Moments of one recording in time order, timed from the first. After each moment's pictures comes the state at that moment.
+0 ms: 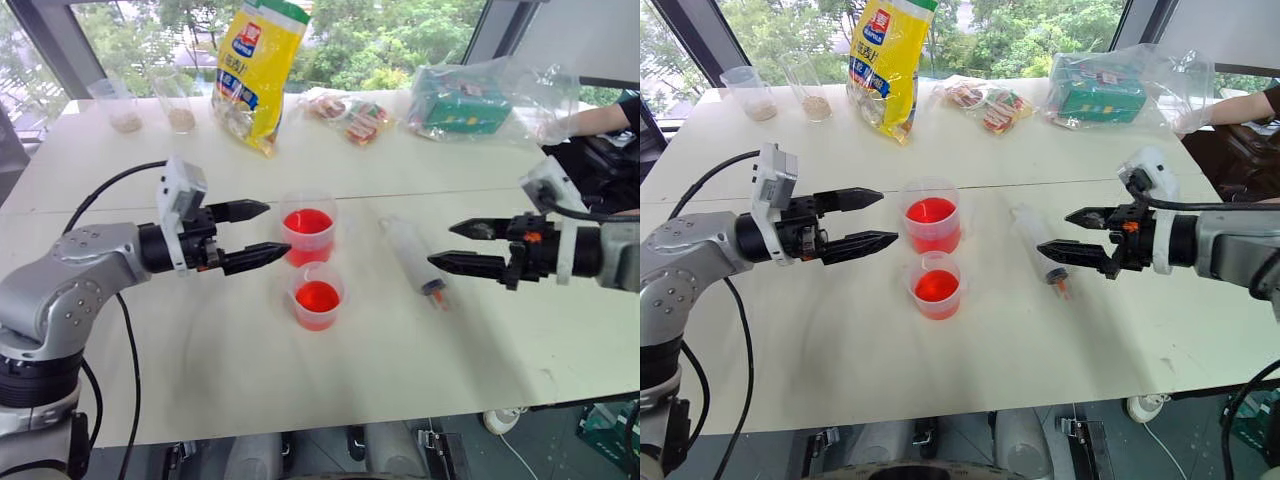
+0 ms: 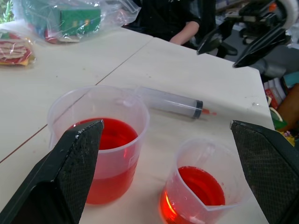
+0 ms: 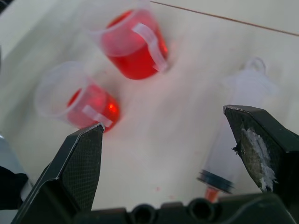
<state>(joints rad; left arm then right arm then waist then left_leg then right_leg) -0.43 0.76 0.17 -0.40 -0.86 0.83 -0.86 -0.50 -1.08 -0.20 -0.36 0.97 1.27 0.68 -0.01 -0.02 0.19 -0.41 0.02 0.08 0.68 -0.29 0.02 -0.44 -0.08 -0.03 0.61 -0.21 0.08</state>
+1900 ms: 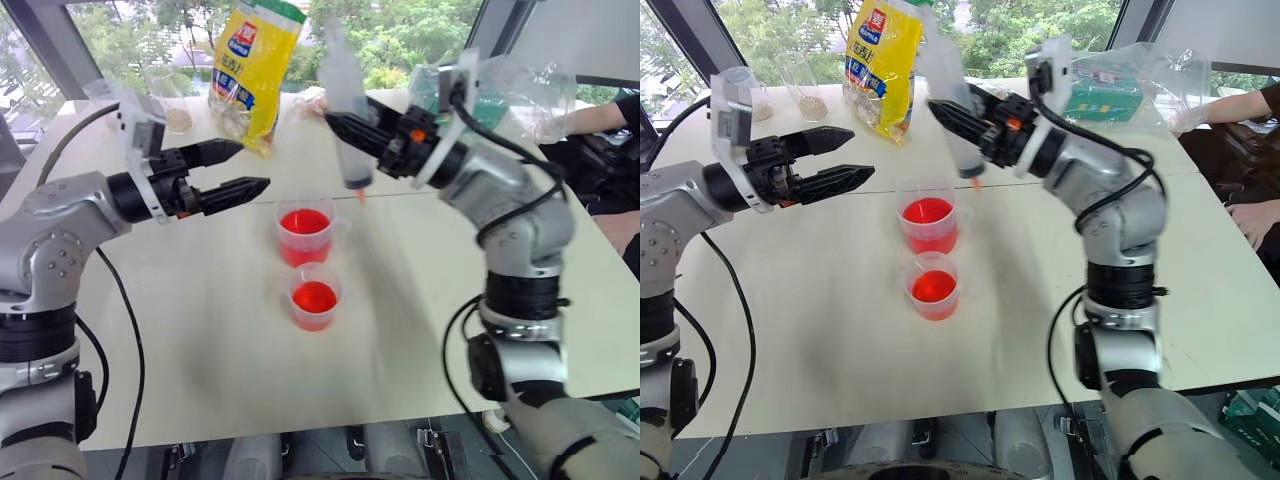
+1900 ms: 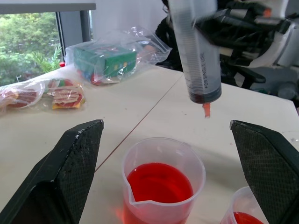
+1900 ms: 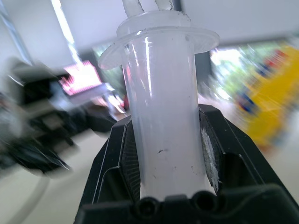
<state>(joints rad) -0.64 0.78 0.21 -0.19 -0.82 0.78 -0.88 -0.87 -0.18 -0.12 -0.11 0.56 0.63 0.68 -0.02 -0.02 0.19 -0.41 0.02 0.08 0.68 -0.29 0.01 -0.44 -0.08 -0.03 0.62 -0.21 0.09</state>
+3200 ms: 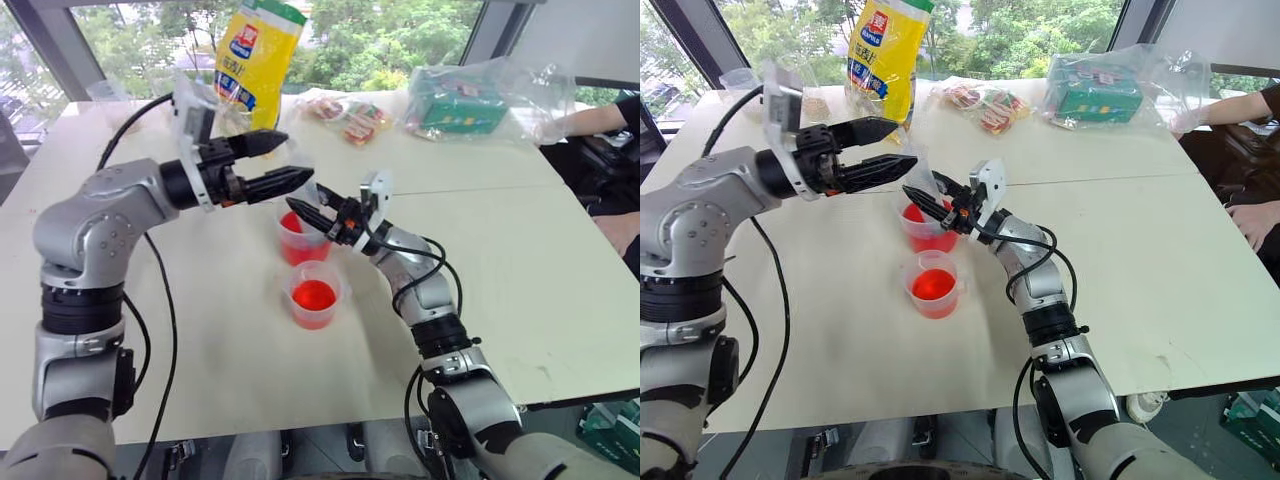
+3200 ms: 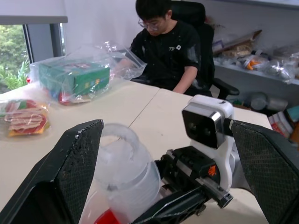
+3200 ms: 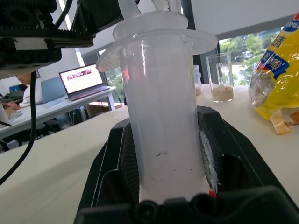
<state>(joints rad) -0.76 0.61 0.11 -0.14 -0.79 0.79 -0.85 -0.65 -0.05 0.08 0.34 0.32 -0.01 0.81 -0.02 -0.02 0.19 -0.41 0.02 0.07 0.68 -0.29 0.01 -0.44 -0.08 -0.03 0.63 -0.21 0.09</state>
